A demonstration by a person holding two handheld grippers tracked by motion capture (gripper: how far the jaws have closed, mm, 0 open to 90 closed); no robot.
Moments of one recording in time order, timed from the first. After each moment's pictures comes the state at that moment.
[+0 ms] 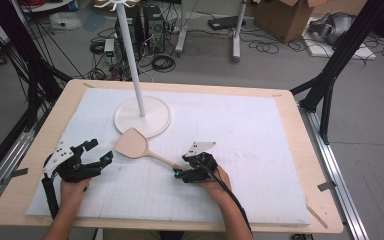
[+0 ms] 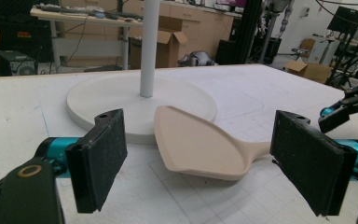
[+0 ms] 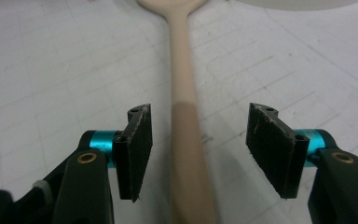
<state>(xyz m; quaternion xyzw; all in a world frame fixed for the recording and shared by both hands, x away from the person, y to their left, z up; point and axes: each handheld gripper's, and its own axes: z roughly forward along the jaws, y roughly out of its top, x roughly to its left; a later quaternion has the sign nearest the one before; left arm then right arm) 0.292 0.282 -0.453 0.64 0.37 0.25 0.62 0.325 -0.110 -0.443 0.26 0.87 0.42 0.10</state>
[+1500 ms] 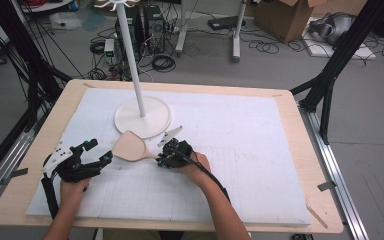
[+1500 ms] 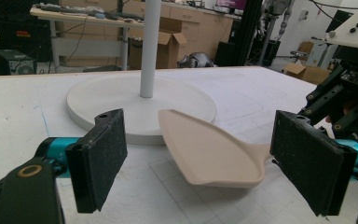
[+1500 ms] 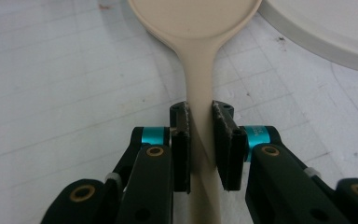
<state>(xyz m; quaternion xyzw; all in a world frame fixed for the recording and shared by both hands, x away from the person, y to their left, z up) 0.292 0.284 -0.453 0.64 0.37 0.25 0.63 0.366 -0.045 -0.433 0.17 0.91 0.36 0.05</state>
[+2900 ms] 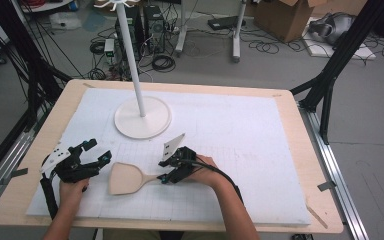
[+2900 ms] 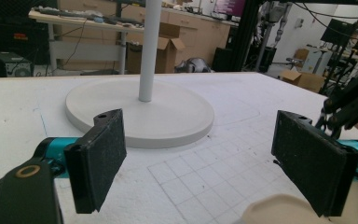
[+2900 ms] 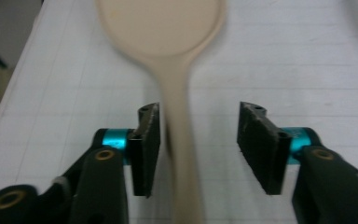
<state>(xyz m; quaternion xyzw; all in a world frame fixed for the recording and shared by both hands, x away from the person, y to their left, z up) 0.292 0.286 -0.454 0.63 0.37 0.25 0.64 0.347 -0.062 -0.425 0.02 0.92 0.38 0.01</state>
